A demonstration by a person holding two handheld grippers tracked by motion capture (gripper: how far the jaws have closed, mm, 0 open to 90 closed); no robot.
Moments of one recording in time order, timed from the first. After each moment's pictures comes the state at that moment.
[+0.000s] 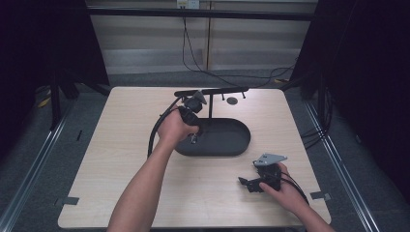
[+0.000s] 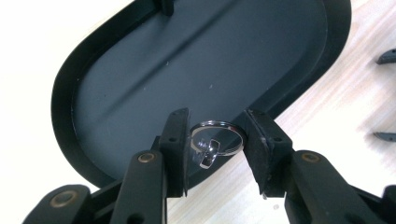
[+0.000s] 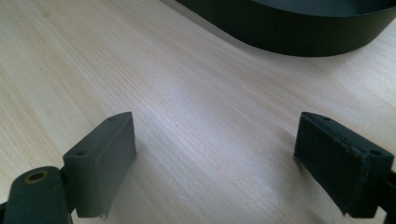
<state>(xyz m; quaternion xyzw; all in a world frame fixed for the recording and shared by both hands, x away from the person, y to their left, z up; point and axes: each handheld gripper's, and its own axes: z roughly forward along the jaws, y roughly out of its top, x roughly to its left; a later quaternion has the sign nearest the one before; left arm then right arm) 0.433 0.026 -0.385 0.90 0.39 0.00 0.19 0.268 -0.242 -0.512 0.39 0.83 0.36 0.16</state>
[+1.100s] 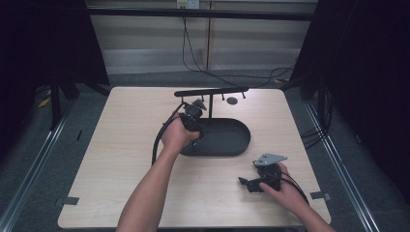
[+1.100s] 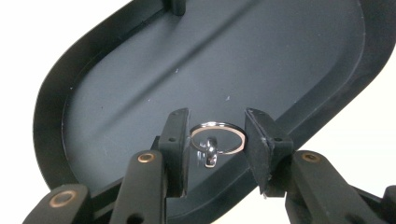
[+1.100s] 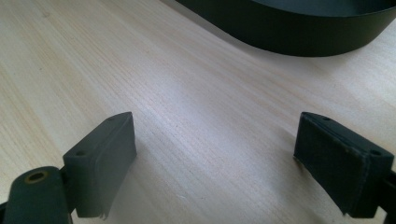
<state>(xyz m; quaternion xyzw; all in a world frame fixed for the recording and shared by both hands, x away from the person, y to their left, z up) 0.435 0.024 -0.422 0.90 0.39 0.03 0.20 0.268 -0.242 -0.512 0.39 0.83 0.36 0.16</state>
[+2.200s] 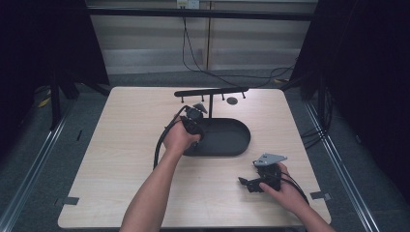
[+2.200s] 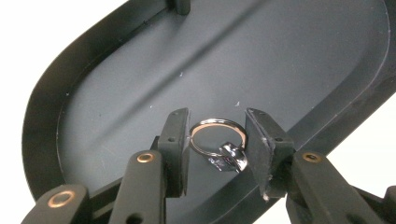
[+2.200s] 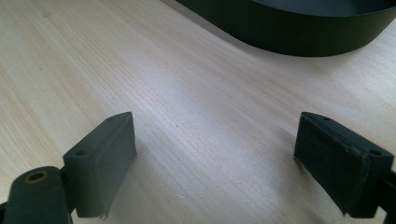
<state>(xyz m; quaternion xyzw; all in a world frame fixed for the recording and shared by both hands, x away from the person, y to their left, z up) 0.436 0.020 -0.437 0.90 0.39 0.04 0.20 0.268 -0.242 -0.512 0.39 0.83 0.36 0.16</state>
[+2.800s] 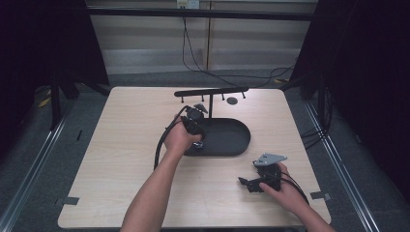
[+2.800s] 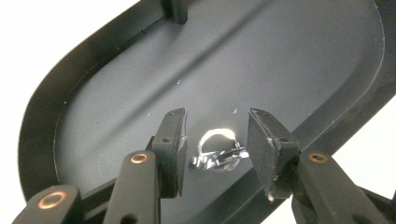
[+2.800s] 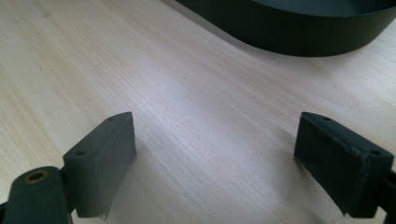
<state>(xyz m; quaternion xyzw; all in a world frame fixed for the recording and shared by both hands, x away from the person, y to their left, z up) 0.435 0.019 -0.437 0.89 0.39 0.05 0.22 0.268 -0.242 -0.512 0.39 0.83 0.36 0.16</state>
